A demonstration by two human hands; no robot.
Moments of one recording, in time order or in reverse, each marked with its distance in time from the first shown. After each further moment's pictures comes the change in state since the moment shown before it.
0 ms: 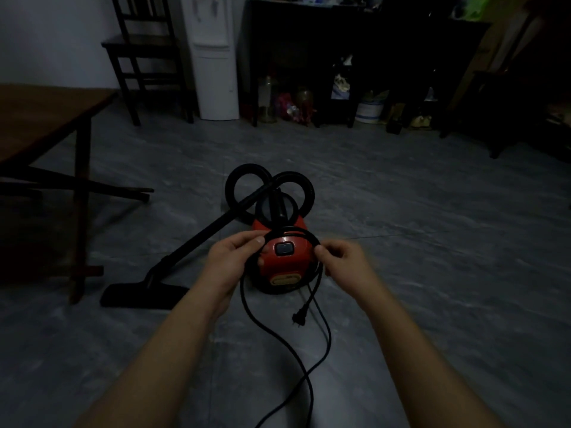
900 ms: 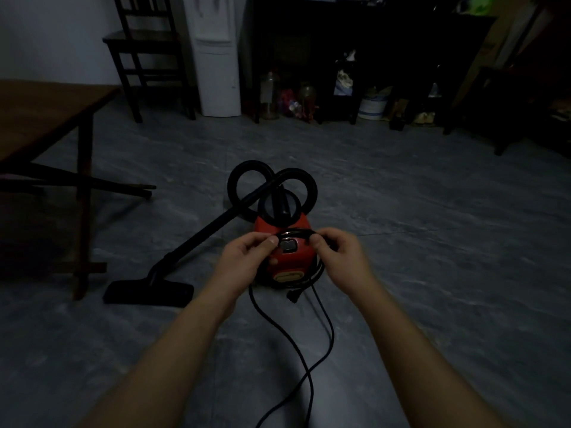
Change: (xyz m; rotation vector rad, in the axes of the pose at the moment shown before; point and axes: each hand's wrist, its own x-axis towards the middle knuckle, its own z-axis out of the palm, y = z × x) left_hand -0.006 -0.006 0.006 0.149 -0.026 0.058; right_hand -0.003 -0.013 0.016 0.025 0.036 -0.181
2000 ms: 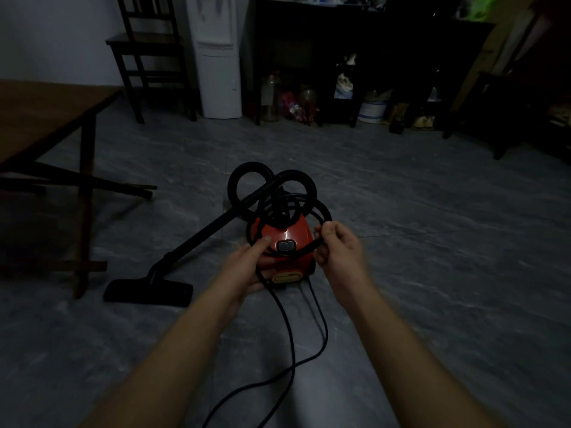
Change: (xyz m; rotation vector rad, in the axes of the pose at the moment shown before) left_hand 0.002 -0.008 0.005 -0.120 0.017 -0.283; right_hand -0.011 -0.027 0.011 0.581 0.119 0.182
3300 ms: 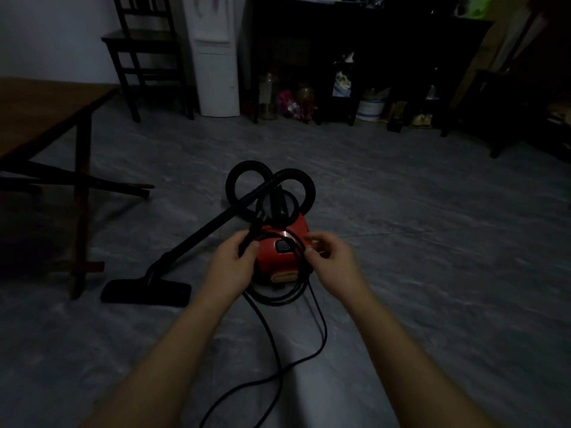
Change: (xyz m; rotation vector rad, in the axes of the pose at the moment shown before) left_hand 0.004 0.000 -0.015 0.355 0.113 0.488; right_hand 0.014 0.031 -0.021 -0.578 -0.052 -0.046
